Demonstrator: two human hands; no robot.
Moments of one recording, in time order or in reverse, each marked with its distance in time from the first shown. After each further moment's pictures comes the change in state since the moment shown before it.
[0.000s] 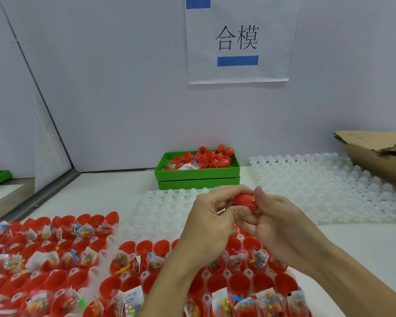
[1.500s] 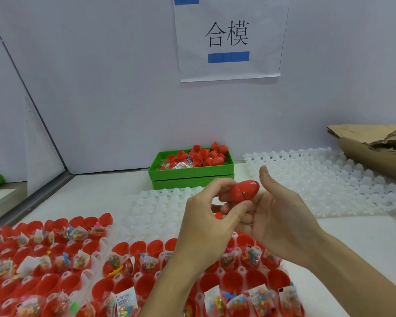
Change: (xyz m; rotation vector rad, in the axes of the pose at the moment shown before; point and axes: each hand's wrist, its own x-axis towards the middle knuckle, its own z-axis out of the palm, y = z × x) left_hand -0.005 0.003 0.013 0.275 0.129 0.026; right_hand 0.001 -0.007 -0.004 0.082 0.056 0.193
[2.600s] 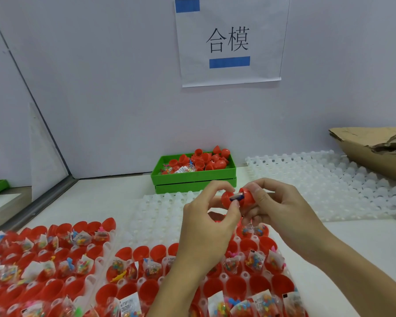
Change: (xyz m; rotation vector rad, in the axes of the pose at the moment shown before) left_hand 0.001 -0.009 0.001 -0.063 0.075 -0.037; right_hand 0.000 -0.004 -0.004 -0.662 0.326 -0.364
